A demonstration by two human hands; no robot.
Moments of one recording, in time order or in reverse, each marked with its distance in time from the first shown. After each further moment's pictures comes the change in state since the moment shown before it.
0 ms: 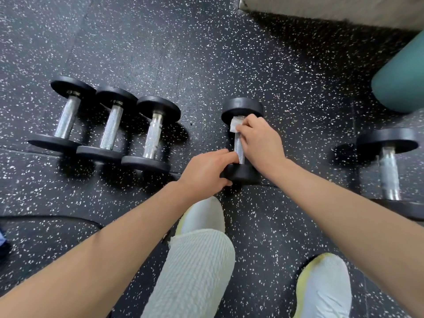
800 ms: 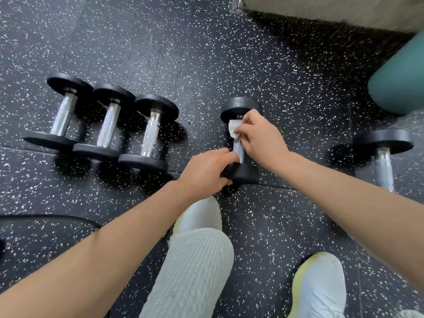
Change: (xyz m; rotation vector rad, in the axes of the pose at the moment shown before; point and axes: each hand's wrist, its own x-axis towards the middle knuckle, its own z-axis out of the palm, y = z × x) left_hand 0.002 0.003 0.003 0.006 0.011 0.030; right_hand 0.001 0.006 -0.021 0.118 -0.102 -0.038
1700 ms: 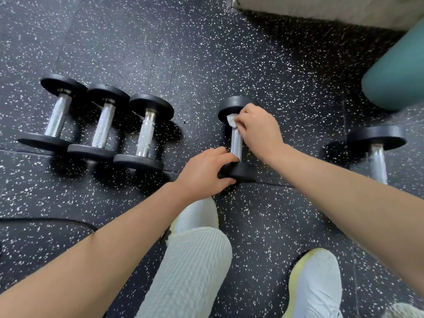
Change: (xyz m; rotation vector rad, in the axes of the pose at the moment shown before) left_hand -0.002 0.005 0.005 -0.082 0.002 0.008; right_hand 0.015 0.003 -0.006 -0.112 0.048 0.064
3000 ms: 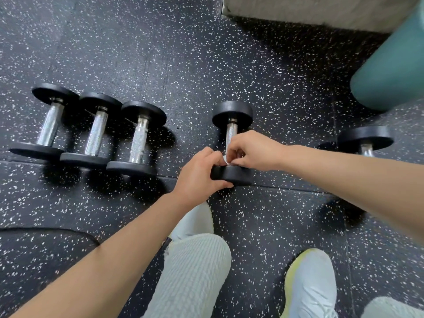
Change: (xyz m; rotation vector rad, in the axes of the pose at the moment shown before) left_hand 0.000 0.005 0.010 -0.165 0.137 -0.138; right_hand -0.019 0.012 -0.031 0.302 -0.613 -0.150
